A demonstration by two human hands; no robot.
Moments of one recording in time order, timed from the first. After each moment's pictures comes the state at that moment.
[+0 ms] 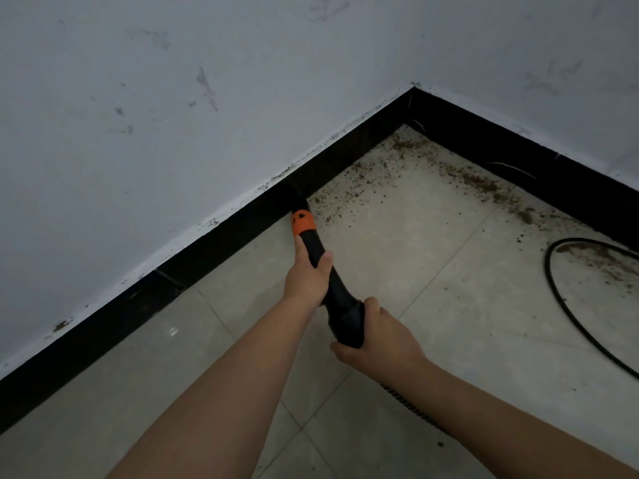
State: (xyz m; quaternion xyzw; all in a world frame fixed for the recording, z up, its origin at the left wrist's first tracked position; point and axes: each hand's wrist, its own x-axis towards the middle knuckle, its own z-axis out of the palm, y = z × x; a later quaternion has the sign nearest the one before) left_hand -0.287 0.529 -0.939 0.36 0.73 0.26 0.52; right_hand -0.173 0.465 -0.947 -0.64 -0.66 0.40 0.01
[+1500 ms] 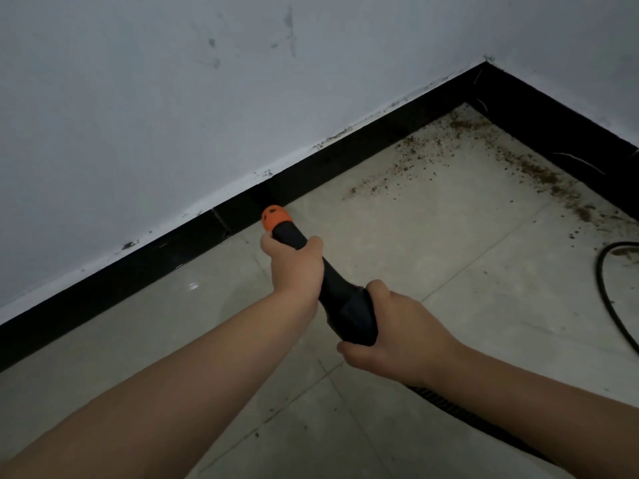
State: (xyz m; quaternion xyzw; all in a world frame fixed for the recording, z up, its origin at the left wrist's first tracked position) left_hand -0.325 0.461 -0.899 0.13 0.76 0.45 0.46; right_hand -0.194 0.432 -0.892 -0.49 -0.77 0.40 -0.01
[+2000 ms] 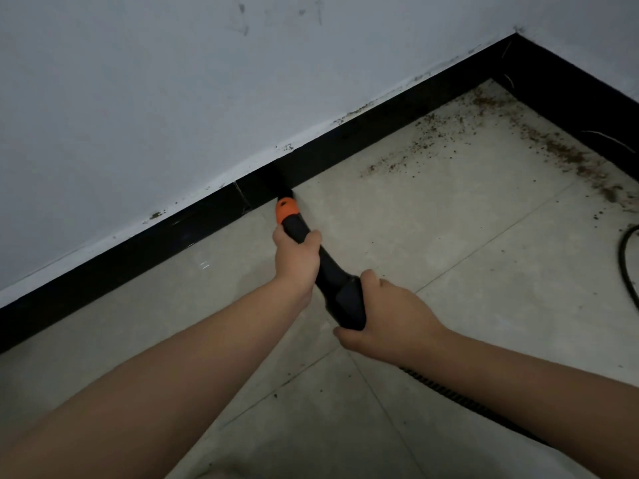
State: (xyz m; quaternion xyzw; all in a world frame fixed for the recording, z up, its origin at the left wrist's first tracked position) left_hand -0.347 0.438 -0.927 0.15 0.76 0.43 0.47; right_hand -0.217 0.411 -0.905 -0.48 -0.80 0.36 -0.06
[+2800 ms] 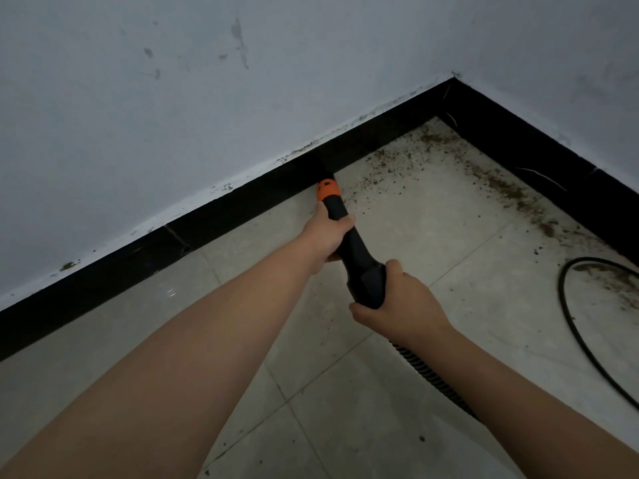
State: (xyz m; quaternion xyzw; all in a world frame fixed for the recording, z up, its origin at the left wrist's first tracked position) left_hand -0.285 0.563 -0.941 0.29 0.68 0.31 0.60; right_hand -0.153 0.492 -0.926 -0.62 -0.71 0.33 0.02
